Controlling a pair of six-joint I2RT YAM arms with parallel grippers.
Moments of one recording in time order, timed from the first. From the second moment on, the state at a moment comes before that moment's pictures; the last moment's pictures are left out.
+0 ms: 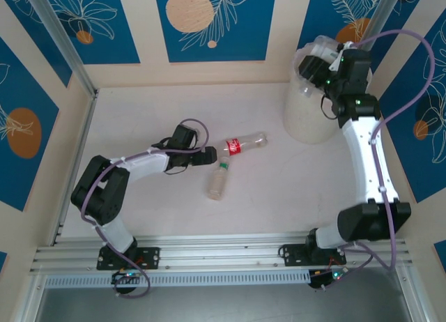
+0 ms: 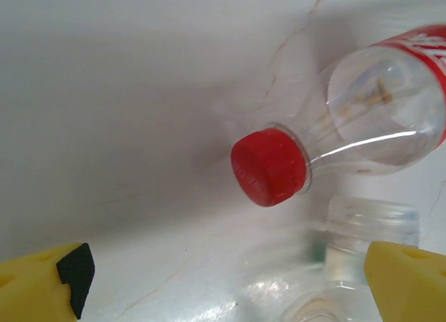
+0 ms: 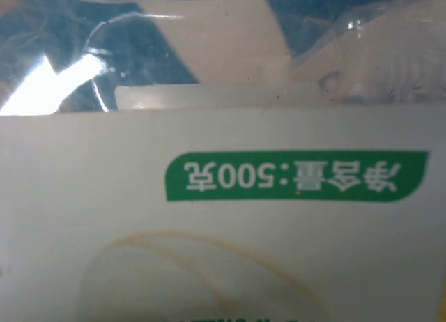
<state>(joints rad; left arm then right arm) -0.53 1.71 0.98 -0.20 0.14 -0.55 -0.03 1.49 1.69 -0.57 -0.13 0.51</state>
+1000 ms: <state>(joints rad) -0.49 1.69 0.95 -0.16 0.16 -0.57 -0.13 1.87 2.09 -0.69 -0.04 0.75</state>
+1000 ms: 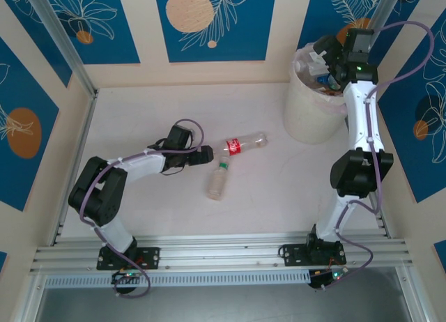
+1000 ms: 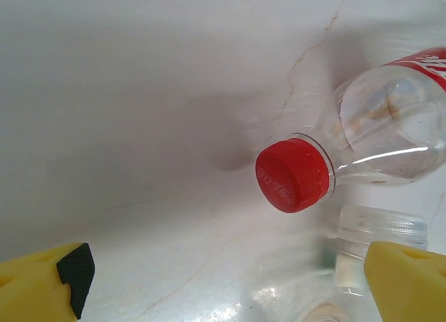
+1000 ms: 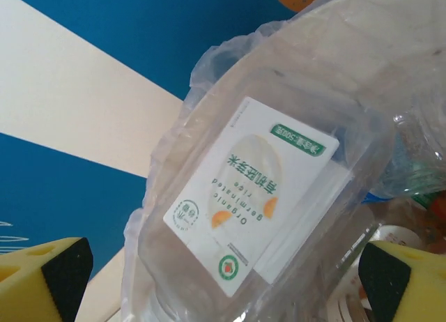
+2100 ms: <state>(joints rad) -0.50 1.91 1.22 -0.20 0.33 -0.18 0.25 1.37 1.15 -0.51 -0.17 0.93</state>
